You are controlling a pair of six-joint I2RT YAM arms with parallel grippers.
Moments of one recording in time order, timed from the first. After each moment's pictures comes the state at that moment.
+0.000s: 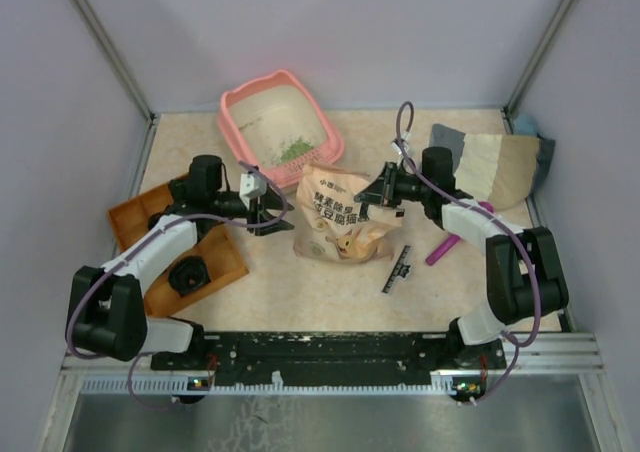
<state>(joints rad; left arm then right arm) -0.26 1.33 0.83 -0.08 1.24 0.59 0.22 1.52 0.84 0.23 -0.88 0.58</state>
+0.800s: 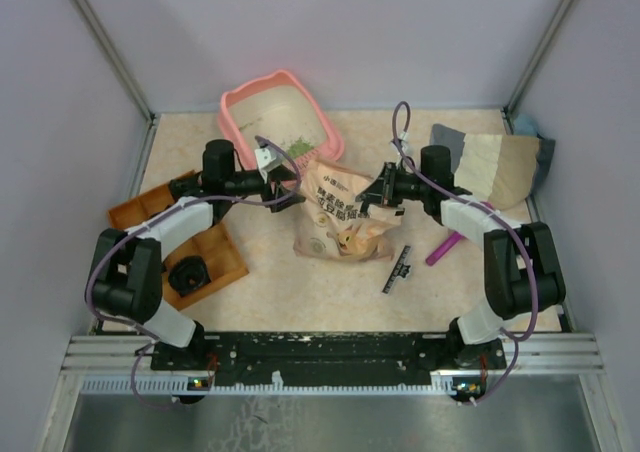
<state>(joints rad) -0.30 1.52 0.91 0.27 0.91 0.33 0.22 1.55 0.87 0.15 -0.87 0.48</state>
